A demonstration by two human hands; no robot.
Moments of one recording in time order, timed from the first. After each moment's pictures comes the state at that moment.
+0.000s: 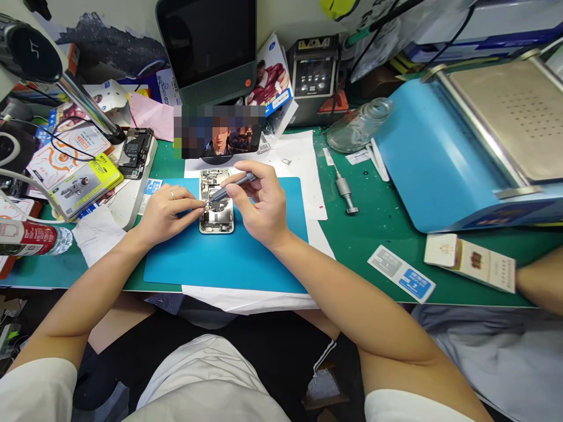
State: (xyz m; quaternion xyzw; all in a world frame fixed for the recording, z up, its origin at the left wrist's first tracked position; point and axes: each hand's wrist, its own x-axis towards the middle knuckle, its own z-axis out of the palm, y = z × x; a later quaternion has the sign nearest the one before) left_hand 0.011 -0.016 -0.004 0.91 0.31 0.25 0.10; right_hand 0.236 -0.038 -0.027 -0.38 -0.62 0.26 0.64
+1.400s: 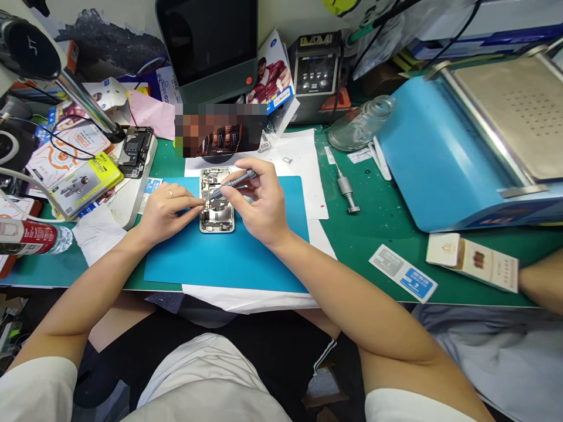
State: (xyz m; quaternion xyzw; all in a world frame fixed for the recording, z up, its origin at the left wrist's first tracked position) left_hand 0.012 -0.016 -0.008 0.91 0.31 0.29 0.06; right_hand 0.239 -0.037 -0.031 -0.36 -0.66 0.25 0.61
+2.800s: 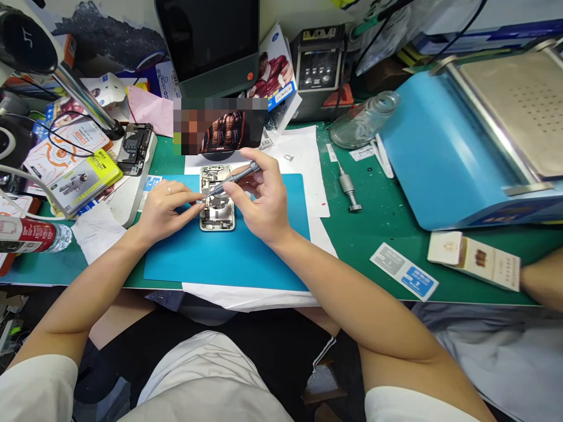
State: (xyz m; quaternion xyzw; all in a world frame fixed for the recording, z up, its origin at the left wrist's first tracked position) left_hand 0.014 -0.018 -0.005 0.89 0.34 0.29 0.07; right_hand 0.242 -0.038 -0.033 -0.40 -0.66 0.22 0.59
